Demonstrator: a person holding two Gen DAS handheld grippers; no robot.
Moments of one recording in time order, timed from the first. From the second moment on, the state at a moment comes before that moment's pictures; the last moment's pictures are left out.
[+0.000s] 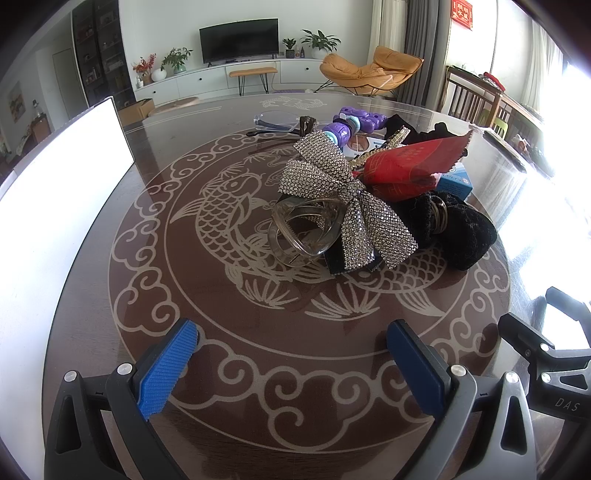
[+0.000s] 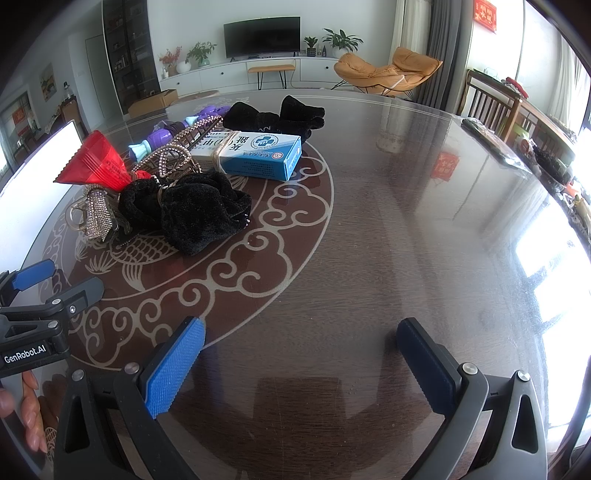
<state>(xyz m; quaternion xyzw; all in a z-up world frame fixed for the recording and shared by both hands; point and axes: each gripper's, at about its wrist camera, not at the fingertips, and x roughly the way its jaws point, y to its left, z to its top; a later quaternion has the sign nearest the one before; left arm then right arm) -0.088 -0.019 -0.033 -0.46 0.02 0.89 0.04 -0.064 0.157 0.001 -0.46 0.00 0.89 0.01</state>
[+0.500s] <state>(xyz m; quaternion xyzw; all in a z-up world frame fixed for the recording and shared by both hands) -0.089 -0.018 -0.033 -0.46 0.02 0.89 0.04 -0.064 0.157 0.001 -0.46 0.00 0.89 0.01</state>
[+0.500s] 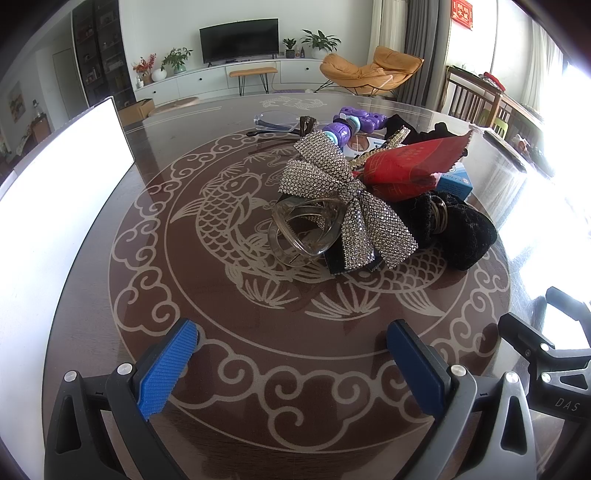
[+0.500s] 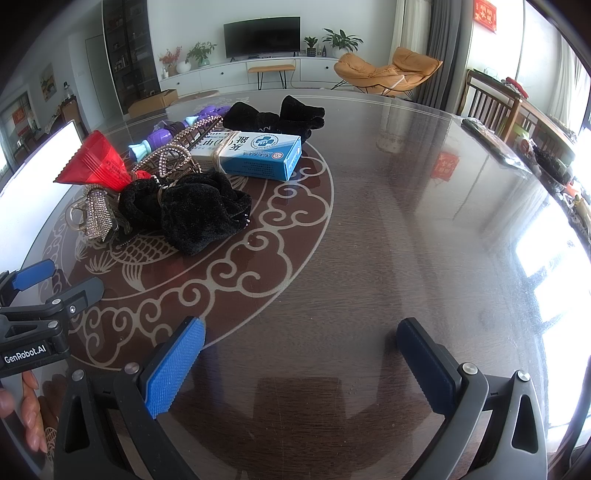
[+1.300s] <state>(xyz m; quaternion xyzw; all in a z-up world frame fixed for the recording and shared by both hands) -0.102 -0.021 -0.028 -0.46 0.01 0.89 0.01 -0.064 0.157 0.001 -0.46 0.00 0.89 0.01</state>
